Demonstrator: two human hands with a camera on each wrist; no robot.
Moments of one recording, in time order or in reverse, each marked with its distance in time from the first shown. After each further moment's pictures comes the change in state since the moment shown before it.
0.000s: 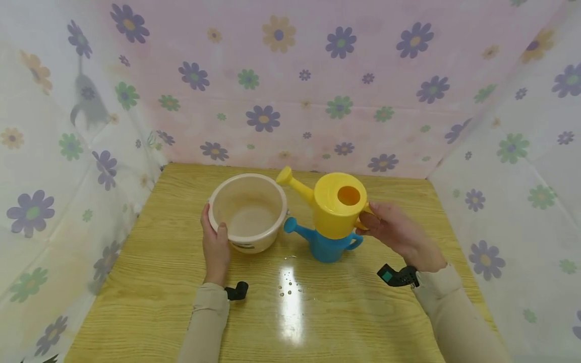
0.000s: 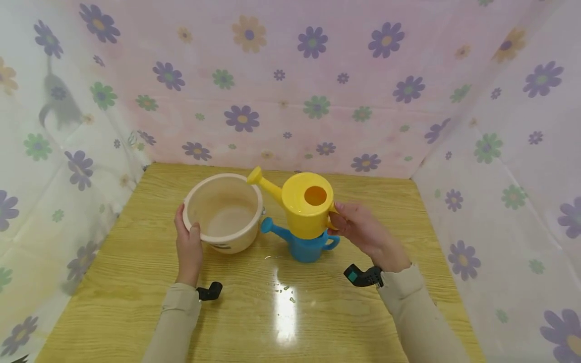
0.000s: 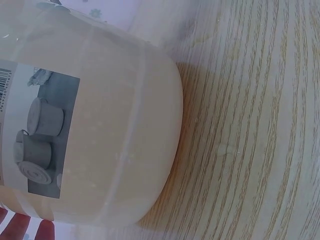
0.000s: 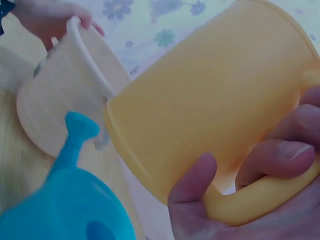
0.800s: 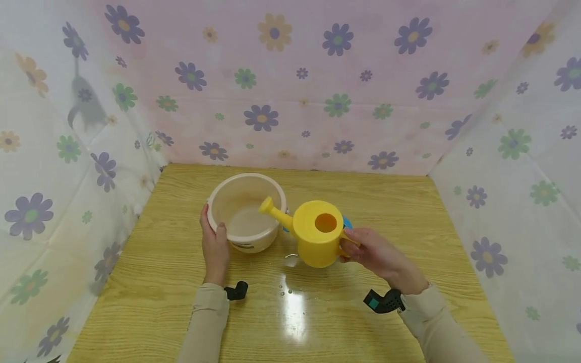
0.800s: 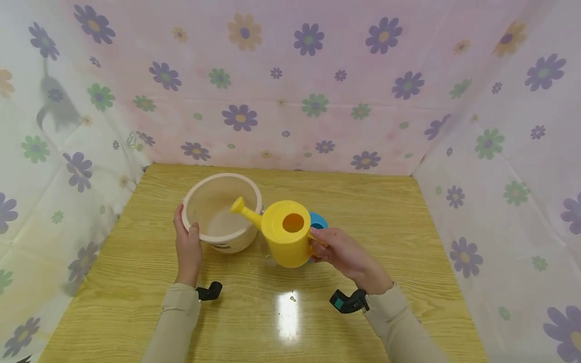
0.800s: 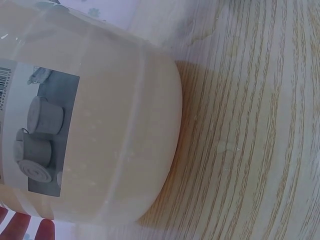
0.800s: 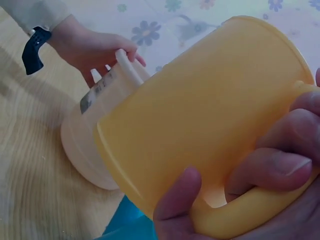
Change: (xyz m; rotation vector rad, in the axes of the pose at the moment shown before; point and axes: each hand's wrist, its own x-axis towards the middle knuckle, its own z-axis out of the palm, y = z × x) left_hand 0.000 -0.003 0.002 -0.004 0.001 0.007; right_hand -0.005 0.045 0.032 0.008 -0.061 0.065
